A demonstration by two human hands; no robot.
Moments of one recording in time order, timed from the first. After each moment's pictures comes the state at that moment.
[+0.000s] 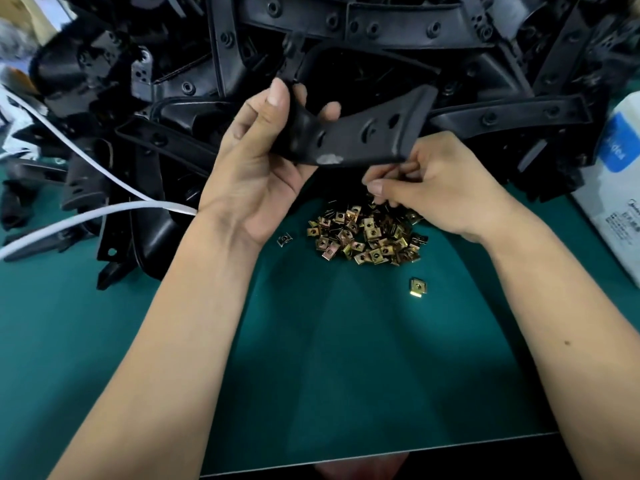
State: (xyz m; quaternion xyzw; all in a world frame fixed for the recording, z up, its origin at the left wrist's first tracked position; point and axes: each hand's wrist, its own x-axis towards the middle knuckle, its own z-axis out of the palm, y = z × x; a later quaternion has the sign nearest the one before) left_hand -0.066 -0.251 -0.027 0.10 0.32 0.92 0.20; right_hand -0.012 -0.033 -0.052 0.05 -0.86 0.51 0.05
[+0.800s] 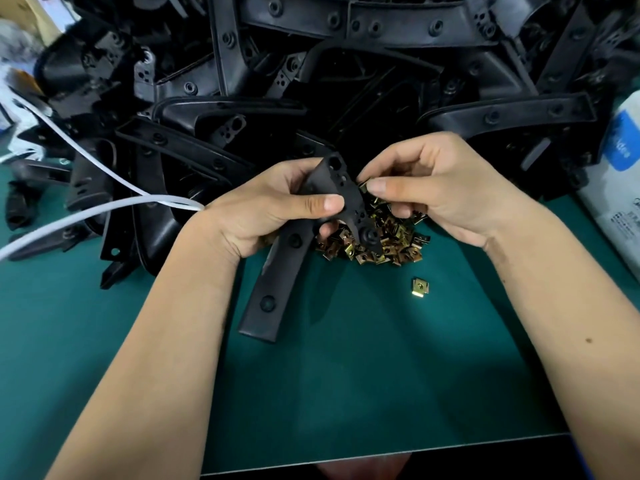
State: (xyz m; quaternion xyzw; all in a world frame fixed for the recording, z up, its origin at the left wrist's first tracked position) left_hand -0.079 -0.271 -0.057 0.29 0.61 0.64 0.37; right_hand -0.007 -0.039 -0.045 0.07 -0.73 0.68 -0.03
